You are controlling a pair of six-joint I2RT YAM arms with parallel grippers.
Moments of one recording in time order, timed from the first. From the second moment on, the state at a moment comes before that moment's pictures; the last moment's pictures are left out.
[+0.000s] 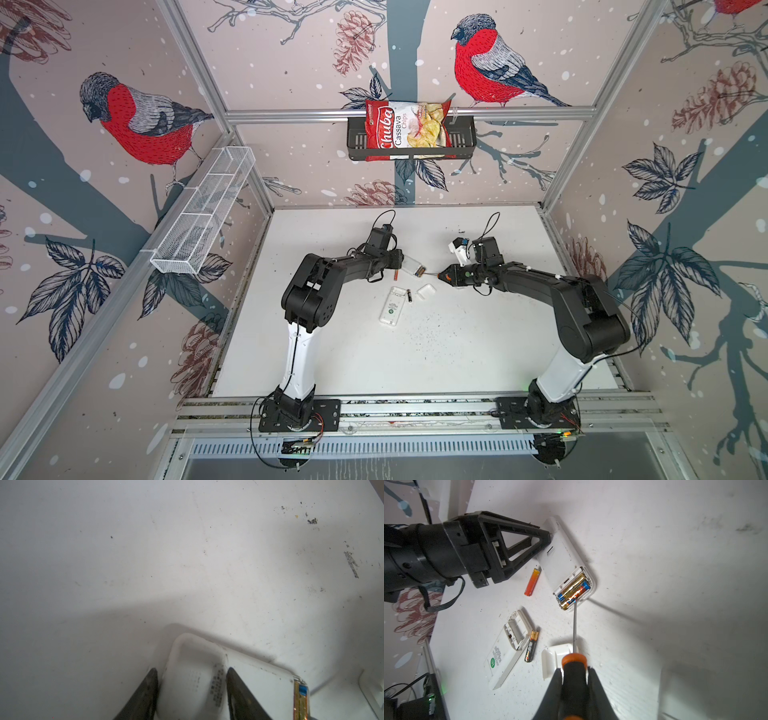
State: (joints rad) left arm -0.46 2.13 1.32 0.04 0.15 -0.31; right arm 0.38 1.74 0.97 -0.12 -0.52 0.21
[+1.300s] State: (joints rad) left arm -0.46 2.13 1.31 0.06 0.13 -0.32; right arm 0.40 1.73 1.03 -0.23 -0.48 0.15
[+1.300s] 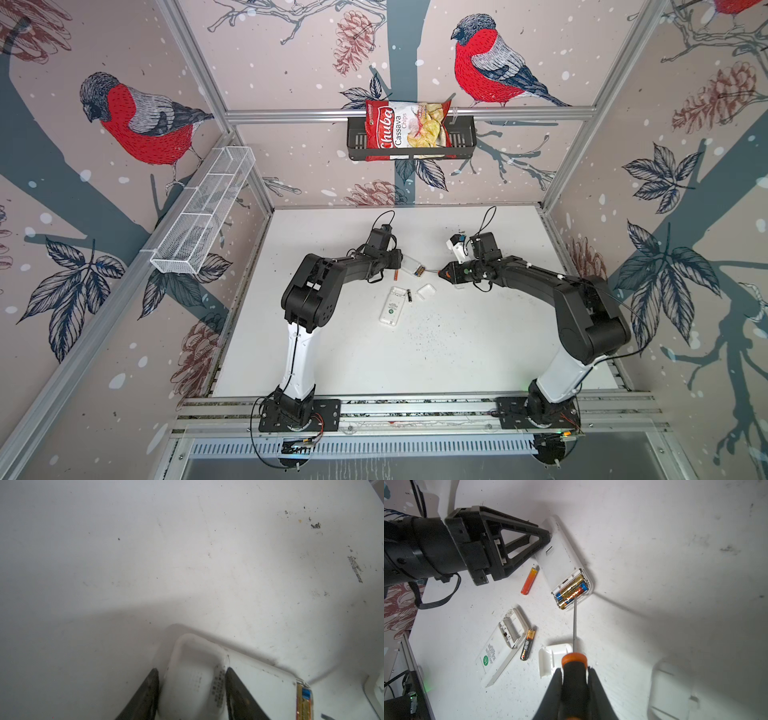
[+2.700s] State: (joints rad) left arm -0.46 2.13 1.31 0.06 0.13 -0.32; right arm 0.50 1.84 1.25 -0.45 -0.35 0.11
